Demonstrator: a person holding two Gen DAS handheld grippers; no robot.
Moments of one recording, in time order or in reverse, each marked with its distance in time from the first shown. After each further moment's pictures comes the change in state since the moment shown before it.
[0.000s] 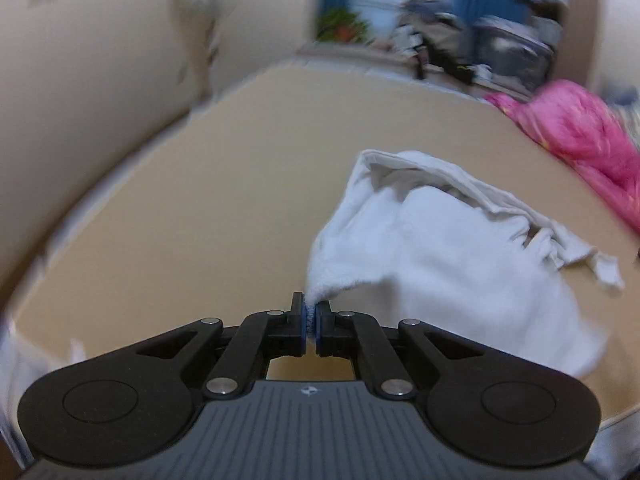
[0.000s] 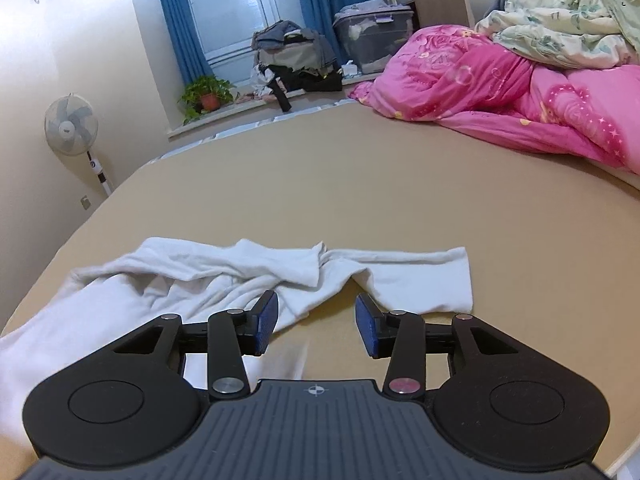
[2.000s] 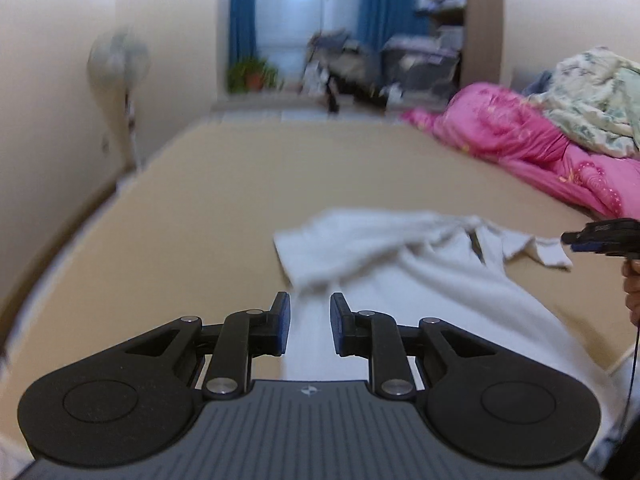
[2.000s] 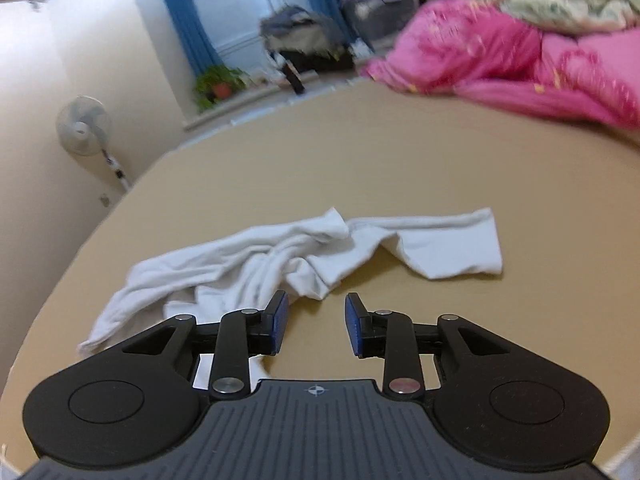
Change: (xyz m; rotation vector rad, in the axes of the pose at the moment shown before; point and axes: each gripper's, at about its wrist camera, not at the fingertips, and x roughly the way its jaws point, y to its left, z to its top) left arm -0.021 -0.021 0.019 0.319 -0.220 -0.137; right arm -0.005 0.004 -0.003 0.080 0.046 0.072
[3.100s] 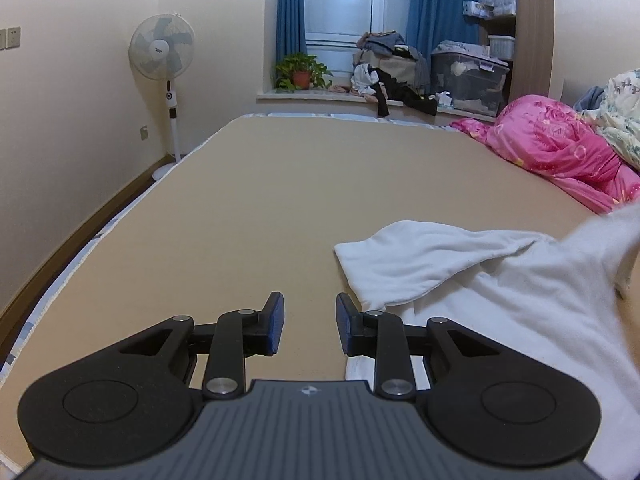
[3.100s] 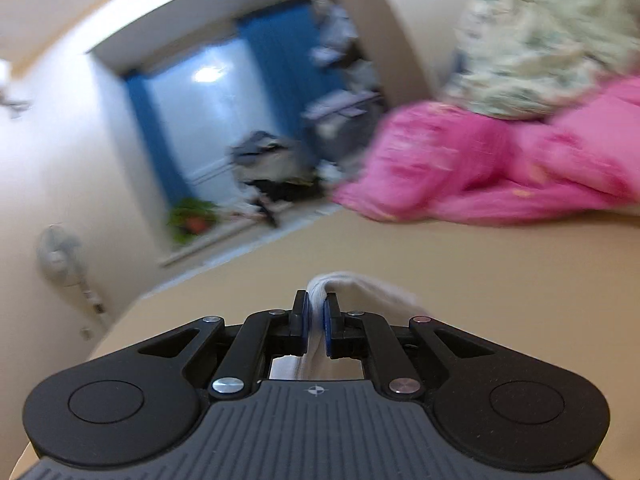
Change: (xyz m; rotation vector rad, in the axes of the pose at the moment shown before) left arm 0.077 0.040 -0.009 -0.095 0.032 0.094; right arm 0.000 -0.024 0.067 0.154 -0.300 -0.146
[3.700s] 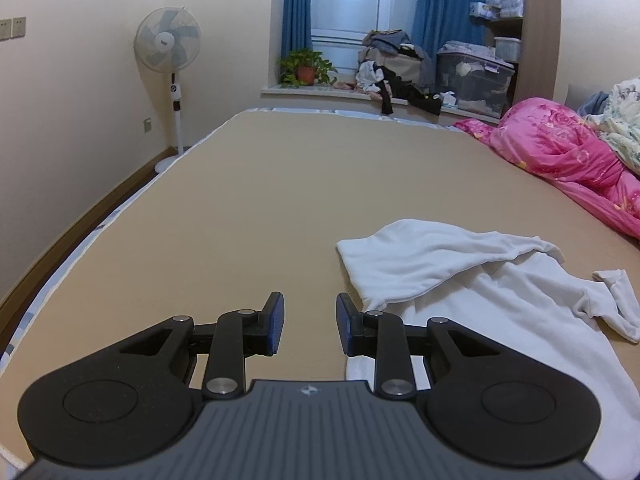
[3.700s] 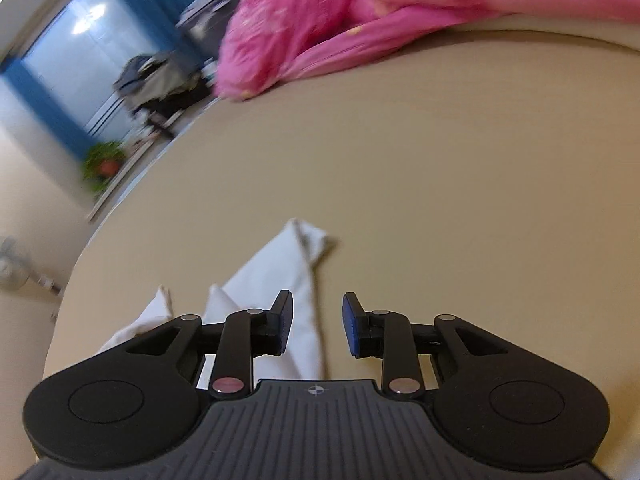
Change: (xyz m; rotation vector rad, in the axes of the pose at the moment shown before) left arm 0.001 0.003 0.002 -0.025 0.020 0.005; right arm 0.056 -0.156 -0.036 0.193 0.303 -0.038
